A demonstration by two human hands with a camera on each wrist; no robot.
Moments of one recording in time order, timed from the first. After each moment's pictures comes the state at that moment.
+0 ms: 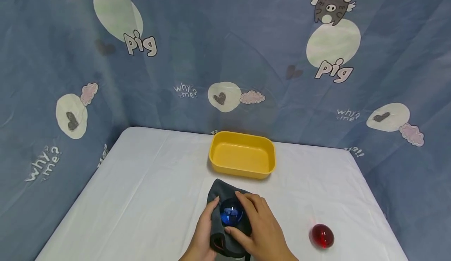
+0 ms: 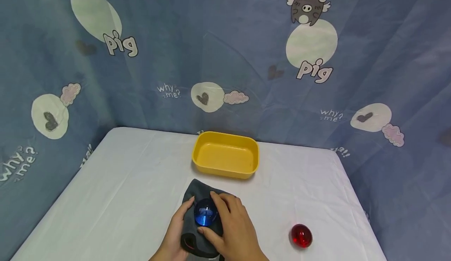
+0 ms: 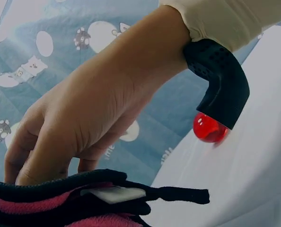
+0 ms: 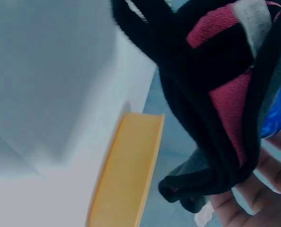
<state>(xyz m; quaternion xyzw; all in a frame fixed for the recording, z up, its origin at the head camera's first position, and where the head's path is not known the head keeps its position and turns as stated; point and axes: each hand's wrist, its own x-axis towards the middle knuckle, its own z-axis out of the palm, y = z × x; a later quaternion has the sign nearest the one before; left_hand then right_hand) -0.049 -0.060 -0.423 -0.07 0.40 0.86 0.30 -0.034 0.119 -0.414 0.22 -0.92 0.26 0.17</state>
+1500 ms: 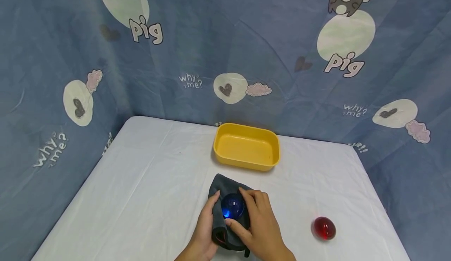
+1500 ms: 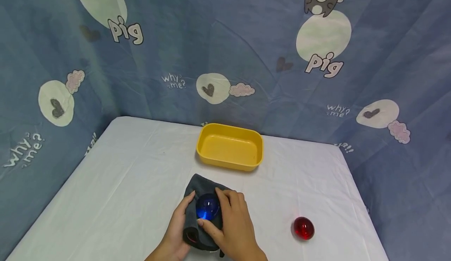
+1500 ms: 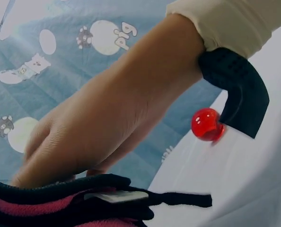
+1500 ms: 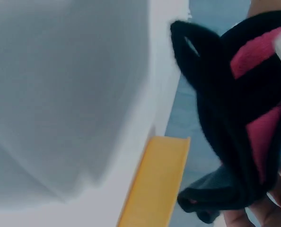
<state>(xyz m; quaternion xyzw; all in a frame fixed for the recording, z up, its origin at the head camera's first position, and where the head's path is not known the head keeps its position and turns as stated) -0.045 -0.068 -0.428 -0.09 0.42 0.86 0.27 -0.033 0.101 -0.433 0.20 -0.92 0.27 0.18</state>
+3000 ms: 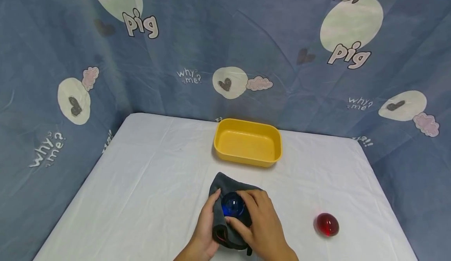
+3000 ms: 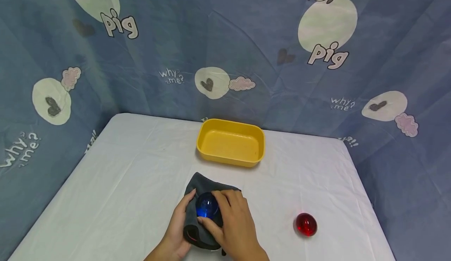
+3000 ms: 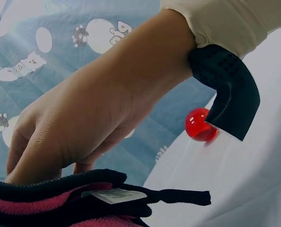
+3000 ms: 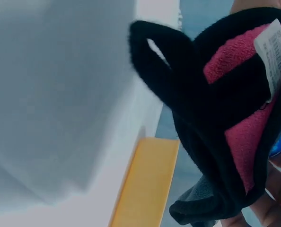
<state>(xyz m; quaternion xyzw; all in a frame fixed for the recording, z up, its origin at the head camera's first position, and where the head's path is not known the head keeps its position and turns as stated) -0.047 -0.065 -0.428 -0.12 0.41 0.86 0.28 -0.032 0.103 -0.425 0.22 -0.91 0.27 0.20</state>
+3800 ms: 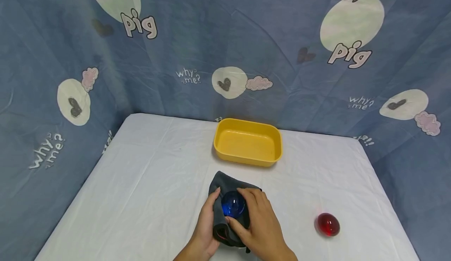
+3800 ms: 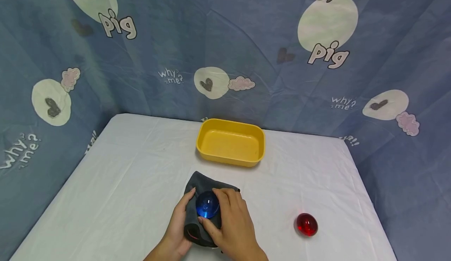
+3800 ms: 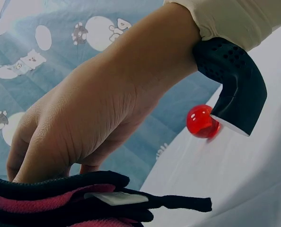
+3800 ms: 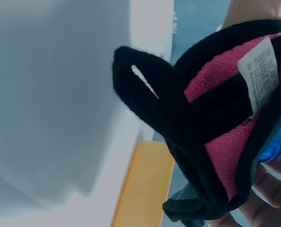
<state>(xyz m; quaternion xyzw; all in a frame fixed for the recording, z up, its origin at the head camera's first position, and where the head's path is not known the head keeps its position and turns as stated) -0.049 -0.063 -0.422 -0.13 0.41 0.86 0.27 -0.032 0.102 -0.425 0.19 -0.93 0.28 0.15</state>
